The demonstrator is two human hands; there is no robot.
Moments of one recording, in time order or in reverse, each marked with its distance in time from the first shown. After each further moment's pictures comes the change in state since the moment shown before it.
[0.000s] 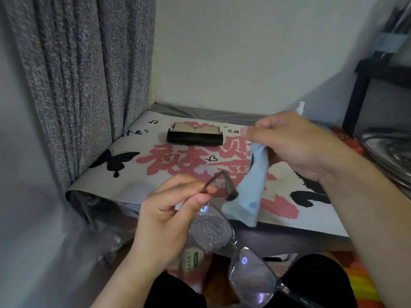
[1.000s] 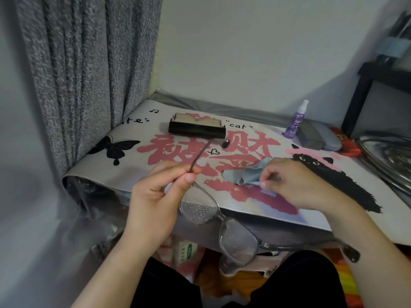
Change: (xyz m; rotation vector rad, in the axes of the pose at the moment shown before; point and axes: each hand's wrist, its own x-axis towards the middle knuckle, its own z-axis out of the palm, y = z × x) left_hand 0.002 -0.028 -0.020 0.022 0.089 -0.145; right_hand -0.004 0.097 -0.003 -0.606 -0.050 -0.006
